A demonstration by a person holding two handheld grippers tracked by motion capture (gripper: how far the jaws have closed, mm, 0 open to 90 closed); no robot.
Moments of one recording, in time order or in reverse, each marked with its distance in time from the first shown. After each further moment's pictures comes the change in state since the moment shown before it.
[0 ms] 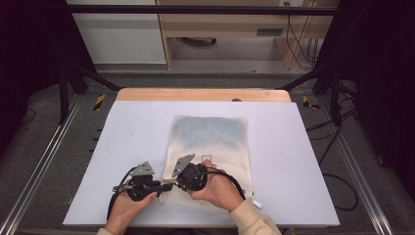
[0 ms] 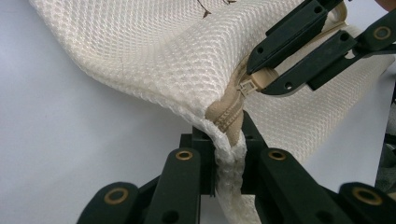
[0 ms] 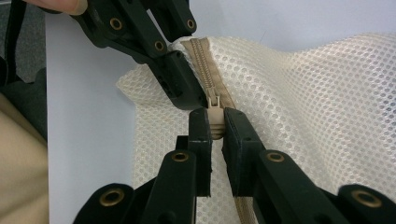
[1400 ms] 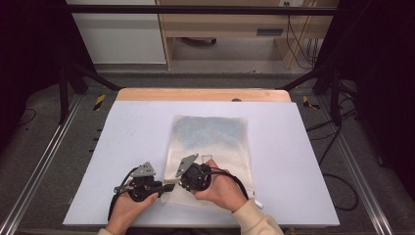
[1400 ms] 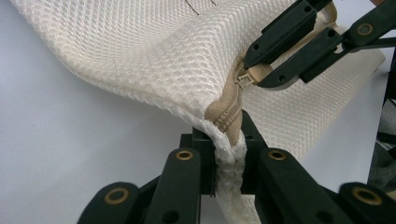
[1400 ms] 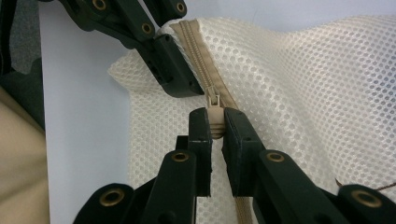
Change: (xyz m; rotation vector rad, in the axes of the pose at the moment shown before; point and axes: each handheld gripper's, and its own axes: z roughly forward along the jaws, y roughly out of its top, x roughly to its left) left arm -0.005 0.002 0.001 -0.014 -0.011 0.015; right arm -0.002 -0.007 -0.007 0.028 -0.016 0.012
